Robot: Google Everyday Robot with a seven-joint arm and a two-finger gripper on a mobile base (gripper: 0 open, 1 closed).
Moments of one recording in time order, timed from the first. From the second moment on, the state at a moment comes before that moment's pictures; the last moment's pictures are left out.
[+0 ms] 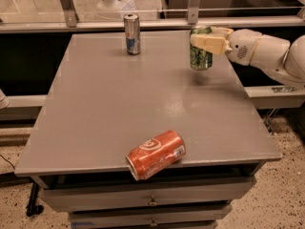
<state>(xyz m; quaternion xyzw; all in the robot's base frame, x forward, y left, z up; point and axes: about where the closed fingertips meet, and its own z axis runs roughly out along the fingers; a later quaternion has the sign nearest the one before) 0.694 -0.154 0.943 -0.29 0.65 0.36 0.61</state>
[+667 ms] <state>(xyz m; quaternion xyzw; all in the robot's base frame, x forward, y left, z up) 0.663 -0.149 0.954 -0.38 0.52 0.34 0.68</state>
